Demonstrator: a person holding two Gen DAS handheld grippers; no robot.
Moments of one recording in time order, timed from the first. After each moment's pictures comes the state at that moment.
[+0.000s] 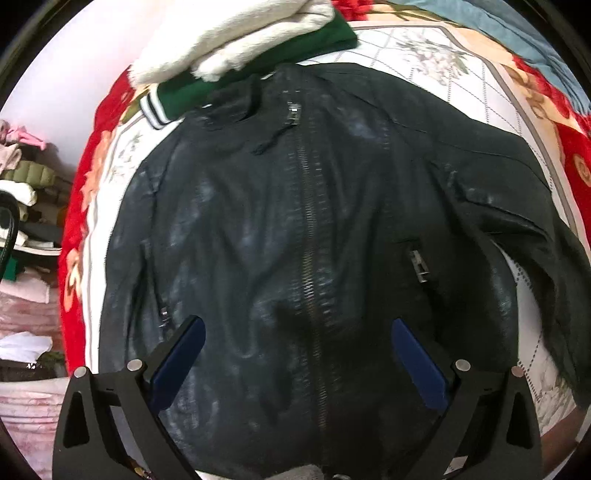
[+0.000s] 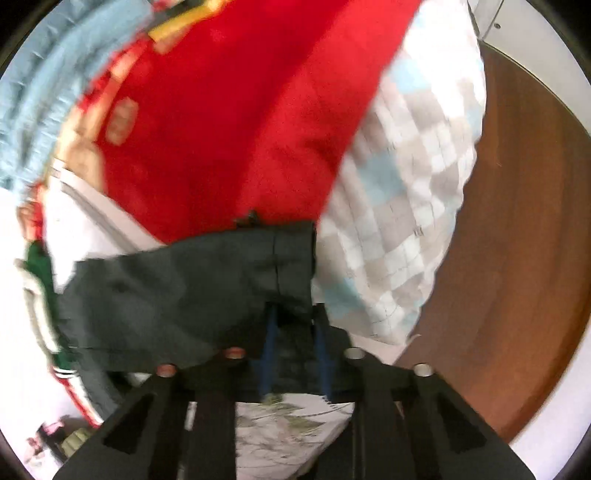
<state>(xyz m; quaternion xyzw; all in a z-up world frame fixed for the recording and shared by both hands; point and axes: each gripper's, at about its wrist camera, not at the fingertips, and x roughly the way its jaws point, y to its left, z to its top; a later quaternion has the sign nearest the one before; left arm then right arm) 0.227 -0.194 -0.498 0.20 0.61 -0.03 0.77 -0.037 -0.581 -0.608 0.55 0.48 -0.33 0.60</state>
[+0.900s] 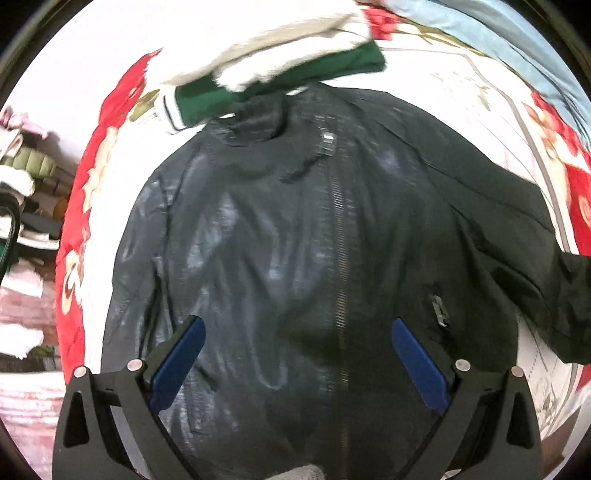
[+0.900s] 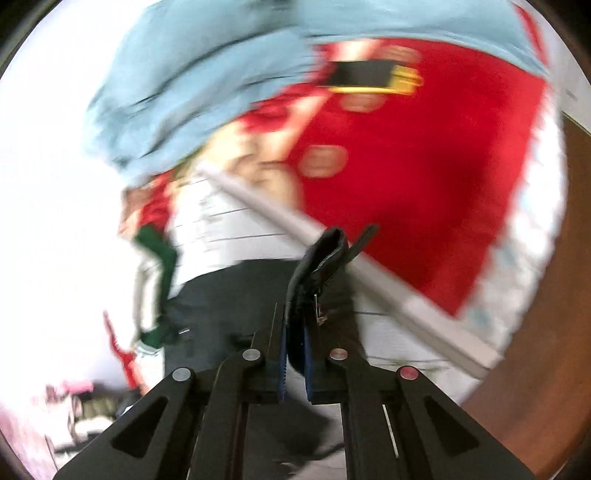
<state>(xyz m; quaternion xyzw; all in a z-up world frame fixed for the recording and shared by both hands) 0.269 -0.162 -0.480 0.16 0.60 -0.01 0.78 0.107 -0.519 -0.463 0.51 0.41 -0.20 0.73</state>
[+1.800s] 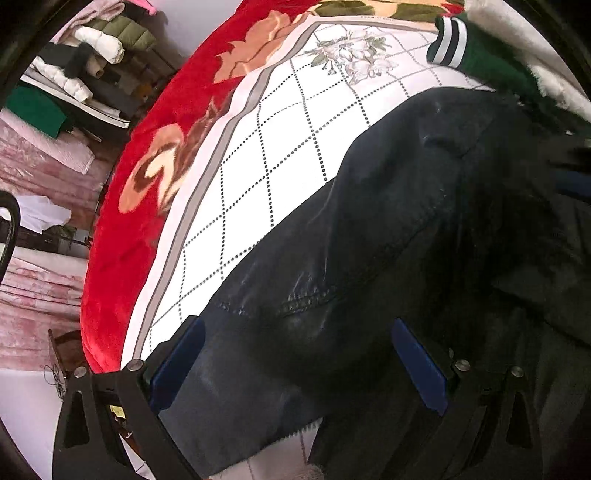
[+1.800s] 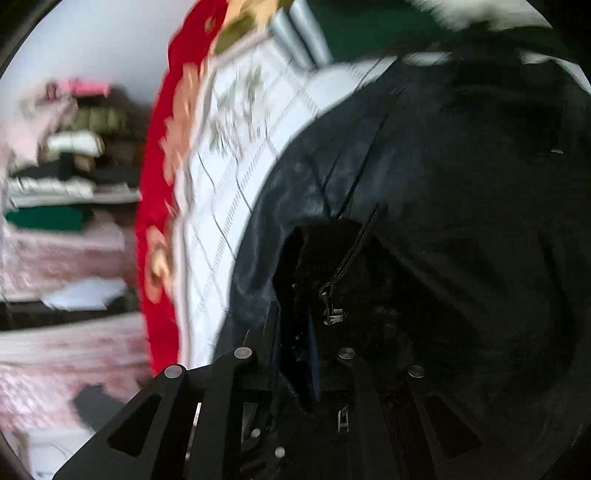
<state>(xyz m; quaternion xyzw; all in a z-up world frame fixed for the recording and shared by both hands) 0.299 0.101 -0.518 0.05 0.64 0.18 0.75 0.467 -0.085 -0.606 0.29 0.64 0.18 0.69</state>
